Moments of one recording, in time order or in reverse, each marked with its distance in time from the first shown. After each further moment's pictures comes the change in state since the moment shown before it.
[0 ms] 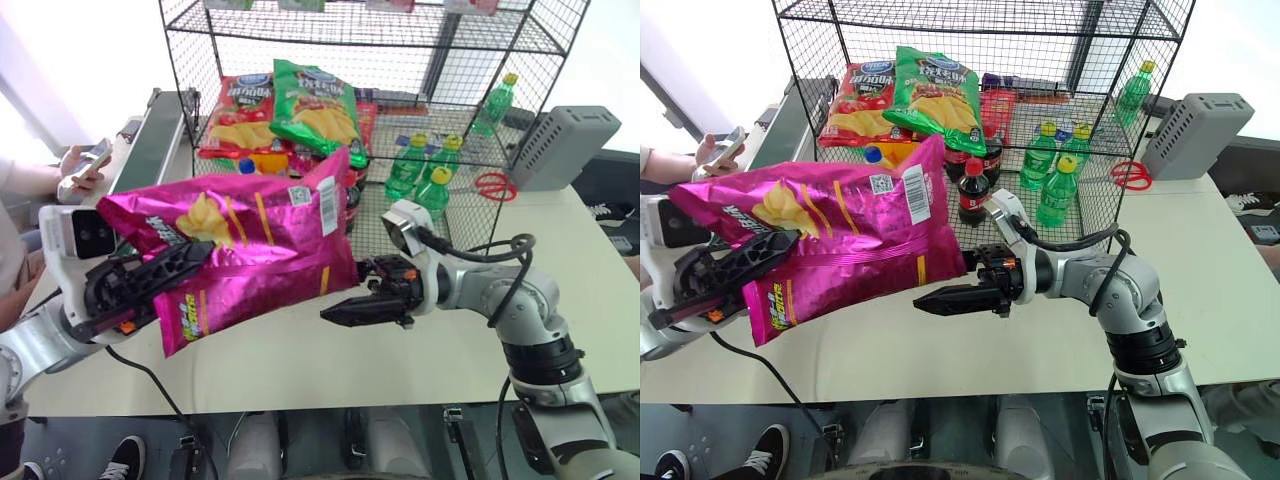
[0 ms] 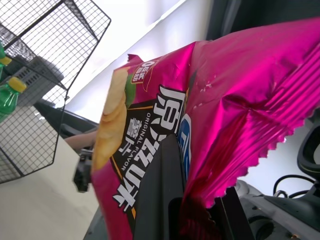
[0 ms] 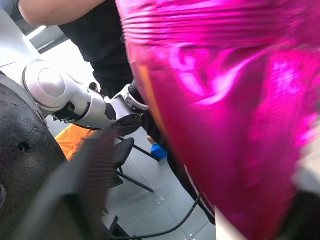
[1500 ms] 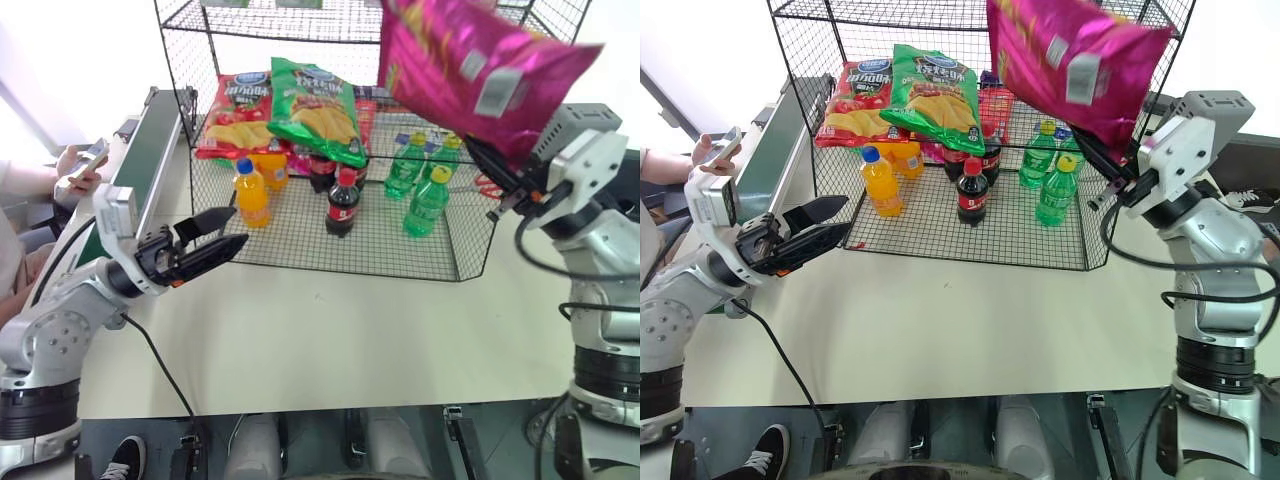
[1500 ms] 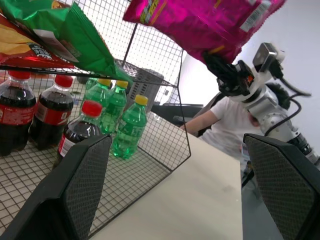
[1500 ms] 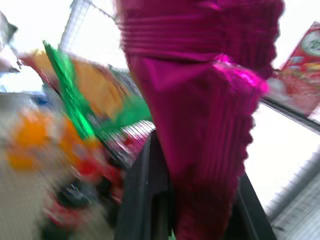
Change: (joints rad) left arm -0.237 -0.168 -0.125 0.116 0.876 -0.315 -0.218; right arm 0.127 -0.170 -0.389 0.142 -0.813 -1.138 -0.403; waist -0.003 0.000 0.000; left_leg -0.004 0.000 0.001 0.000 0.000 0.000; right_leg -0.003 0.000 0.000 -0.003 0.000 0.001
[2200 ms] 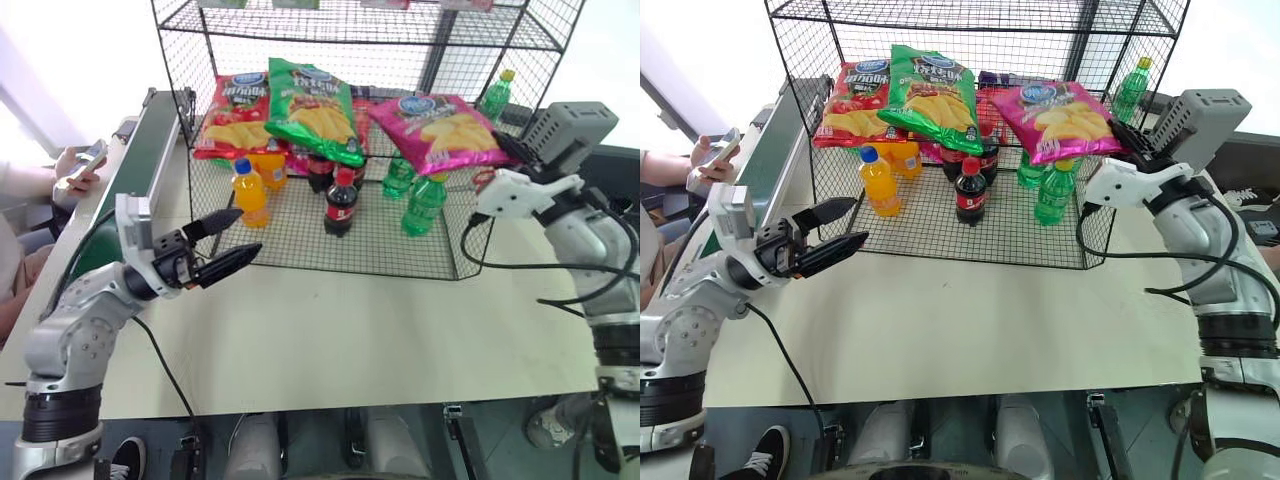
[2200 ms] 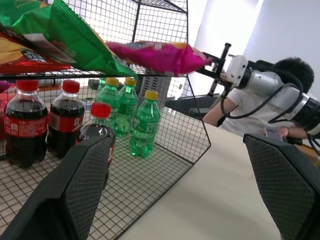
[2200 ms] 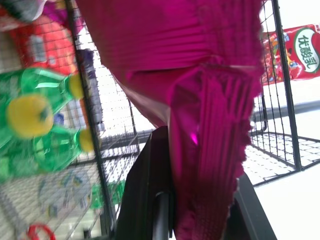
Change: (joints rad) left arm 0.036 -0.083 -0.031 -0.041 0.170 -0.144 -0.021; right arm -0.155 -0.079 0.201 0.332 -0.757 -0.178 -0.513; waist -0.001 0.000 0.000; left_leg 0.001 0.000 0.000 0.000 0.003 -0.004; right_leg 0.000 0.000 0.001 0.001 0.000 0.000
